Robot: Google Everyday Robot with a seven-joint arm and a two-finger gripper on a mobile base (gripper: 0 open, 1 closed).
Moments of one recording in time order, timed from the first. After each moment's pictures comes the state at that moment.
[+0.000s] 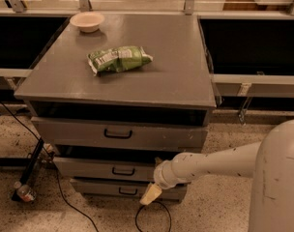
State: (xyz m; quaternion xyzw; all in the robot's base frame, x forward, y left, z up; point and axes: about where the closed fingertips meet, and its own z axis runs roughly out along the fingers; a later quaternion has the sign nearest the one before) arm 0.514 -0.017 0.419 -0.55 0.78 0.15 0.25
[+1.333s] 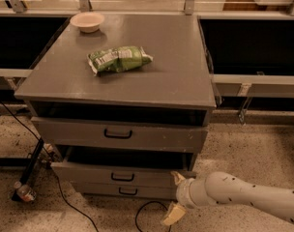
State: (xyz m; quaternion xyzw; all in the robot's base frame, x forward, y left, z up) arm 0.442 -0.089 0.431 -0.55 0.76 0.18 0.29
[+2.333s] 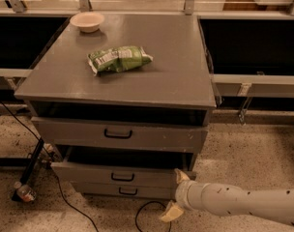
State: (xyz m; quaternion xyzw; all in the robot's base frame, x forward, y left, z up) arm 0.454 -0.090 0.442 -0.53 0.77 0.10 0.33
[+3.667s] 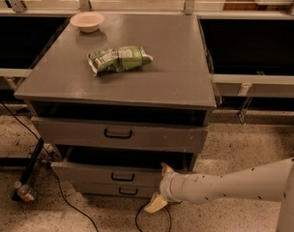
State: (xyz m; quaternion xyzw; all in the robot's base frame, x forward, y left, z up) arm 0.486 -0.042 0.432 -0.53 0.77 0.11 0.33
